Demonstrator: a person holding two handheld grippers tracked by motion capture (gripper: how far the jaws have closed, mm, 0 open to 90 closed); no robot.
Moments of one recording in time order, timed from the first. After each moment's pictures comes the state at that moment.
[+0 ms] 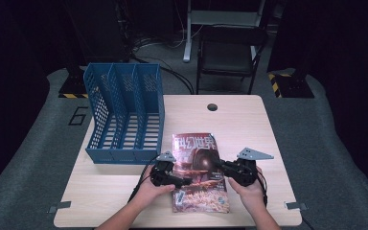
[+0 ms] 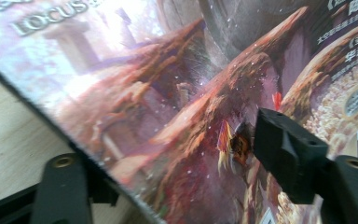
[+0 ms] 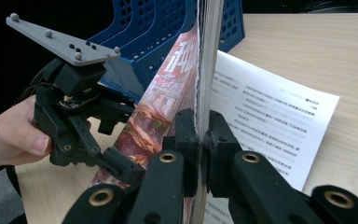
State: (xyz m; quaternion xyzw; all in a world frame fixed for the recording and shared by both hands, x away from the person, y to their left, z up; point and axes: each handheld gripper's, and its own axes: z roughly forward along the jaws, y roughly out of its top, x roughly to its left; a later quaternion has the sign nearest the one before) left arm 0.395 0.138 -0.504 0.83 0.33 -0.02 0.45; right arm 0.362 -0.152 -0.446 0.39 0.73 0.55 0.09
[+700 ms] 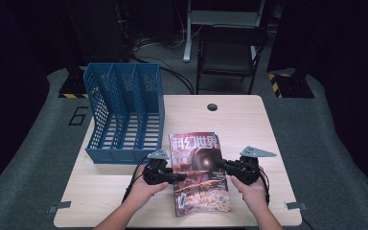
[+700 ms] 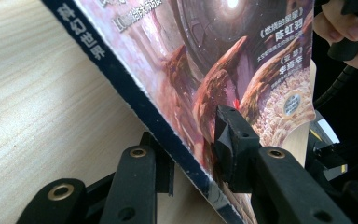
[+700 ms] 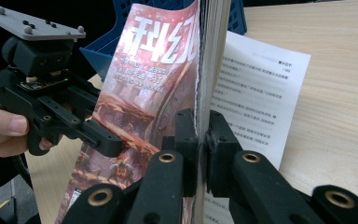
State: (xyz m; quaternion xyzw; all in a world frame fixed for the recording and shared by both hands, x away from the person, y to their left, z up) left arm 0.383 0.155 -0.473 0.82 0.32 -0.04 0.47; right arm 0.368 -0.161 -0.448 0.40 0.73 0.55 0.06
